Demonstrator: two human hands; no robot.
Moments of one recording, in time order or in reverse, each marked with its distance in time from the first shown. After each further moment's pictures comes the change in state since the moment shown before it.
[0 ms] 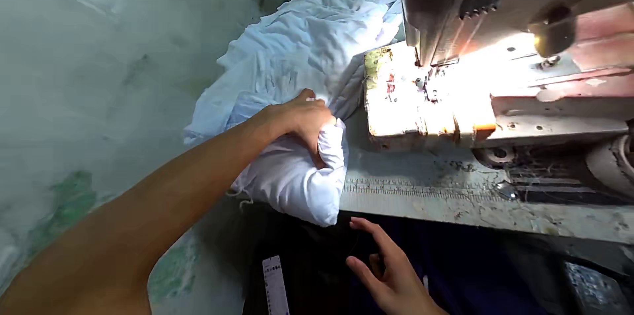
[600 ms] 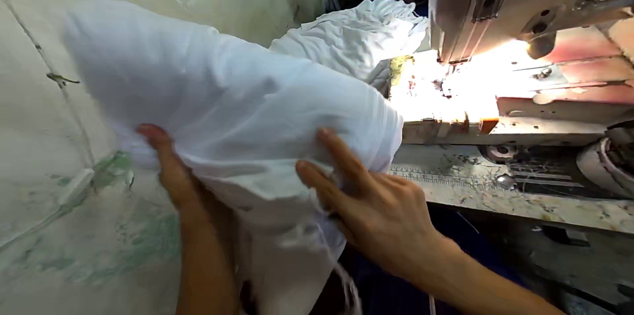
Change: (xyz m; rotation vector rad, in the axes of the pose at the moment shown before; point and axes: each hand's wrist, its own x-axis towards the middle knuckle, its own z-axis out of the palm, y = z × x) left_hand -0.198 0.127 0.081 -1.228 2.120 -1.009; right_hand 0.063 -0.136 0.012 -0.879 0.167 -0.894
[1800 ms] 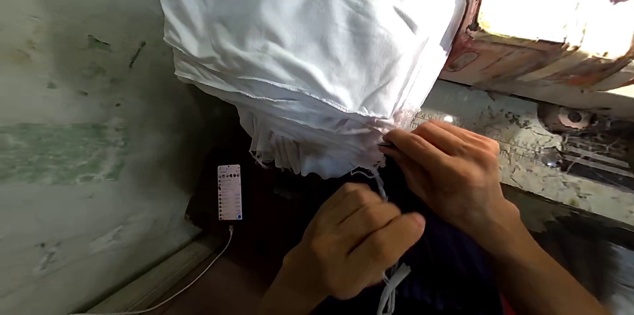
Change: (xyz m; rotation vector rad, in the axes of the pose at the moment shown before) left_hand -0.214 -0.079 0.007 -0.051 -0.759 0.457; right_hand -0.085 0.085 0.023 0.077 -0.312 0.041
